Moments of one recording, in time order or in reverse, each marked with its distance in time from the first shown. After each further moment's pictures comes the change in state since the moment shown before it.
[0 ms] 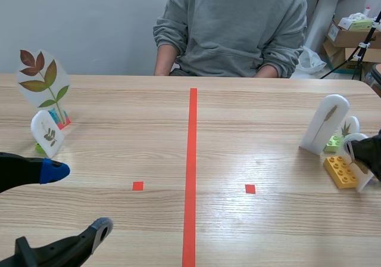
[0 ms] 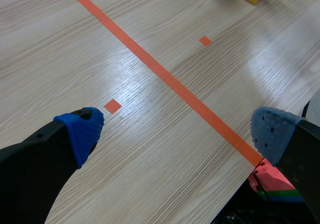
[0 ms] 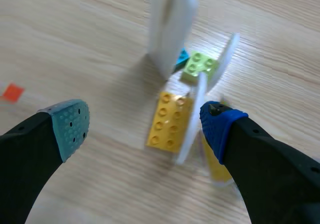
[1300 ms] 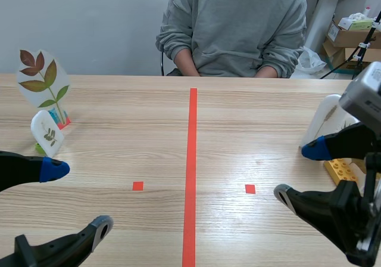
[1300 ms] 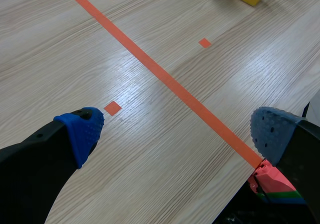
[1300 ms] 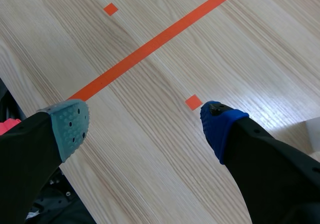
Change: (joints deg) left arm 0.0 0.0 0.0 0.0 -0.5 0.0 -0.4; right arm -23.5 6.4 -12.8 31.3 8.1 -0.3 2.2
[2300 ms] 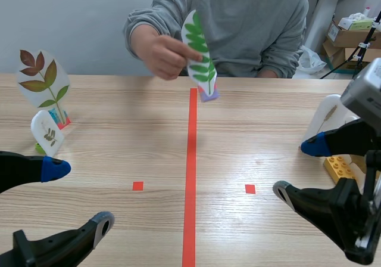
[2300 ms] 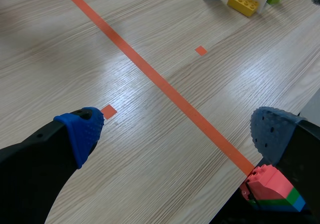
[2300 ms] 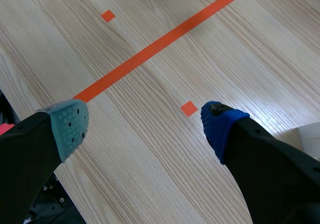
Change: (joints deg) left arm 0.0 0.0 0.0 0.0 -2.7 0.0 0.4; right arm 0.0 0.0 0.0 0.0 -0.8 0.0 1.6
